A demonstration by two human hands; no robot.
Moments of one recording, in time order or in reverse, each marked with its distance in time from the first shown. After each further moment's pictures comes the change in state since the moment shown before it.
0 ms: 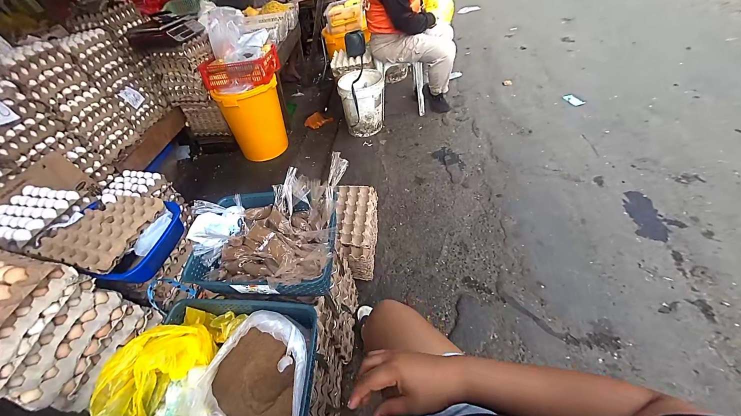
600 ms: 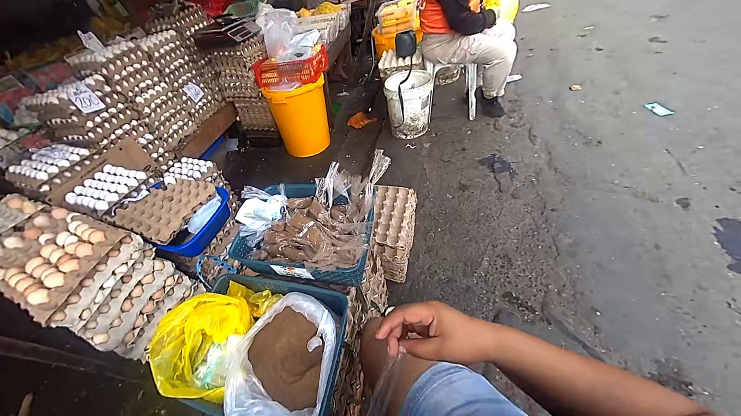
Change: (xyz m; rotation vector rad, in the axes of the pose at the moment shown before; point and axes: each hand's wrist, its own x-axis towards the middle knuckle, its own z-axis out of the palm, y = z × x) left_hand -0.035 0.014 -0.058 0.023 0.040 0.123; right_hand 0.010 -0.015 -0.037 0.292 0.211 -0.126
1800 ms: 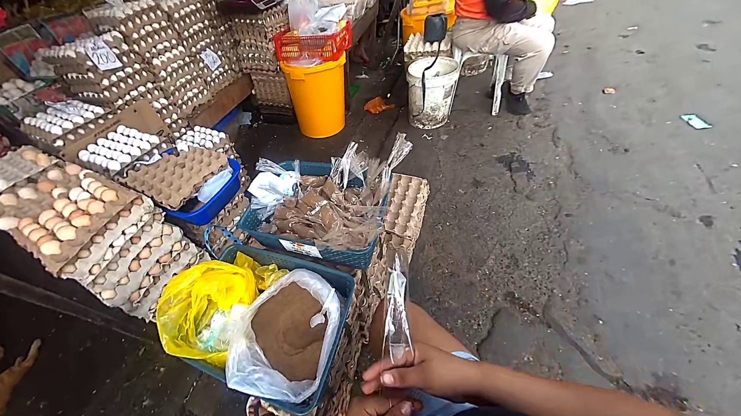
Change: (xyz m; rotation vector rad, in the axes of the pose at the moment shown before) left_hand 0.021 0.019 0.046 -0.537 -0.038 0.078; right_hand -0.019 0.031 0.061 0.426 -0.022 0.487
